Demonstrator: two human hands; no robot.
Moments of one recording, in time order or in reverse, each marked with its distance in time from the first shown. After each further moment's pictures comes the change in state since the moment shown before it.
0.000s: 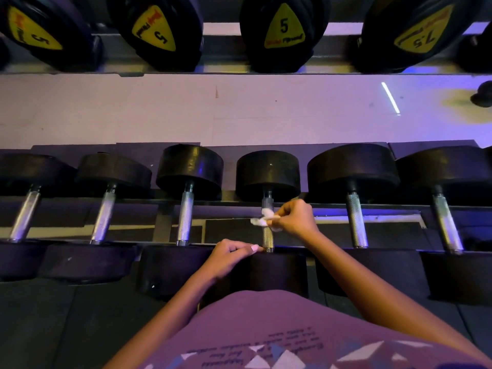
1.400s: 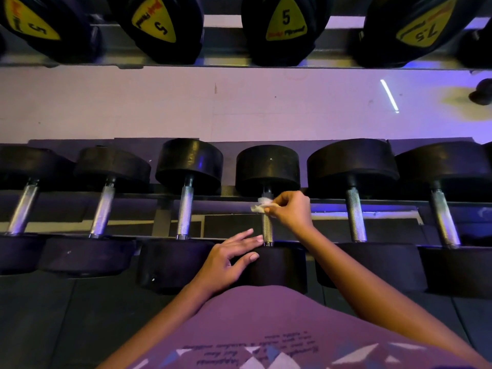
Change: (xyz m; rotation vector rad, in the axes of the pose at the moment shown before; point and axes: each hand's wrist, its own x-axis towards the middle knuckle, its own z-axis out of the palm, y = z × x) left_hand -0.025 -0.008 0.002 0.408 0.115 0.585; right_hand 0.001 -0.005 0.010 0.028 0.143 -0.065
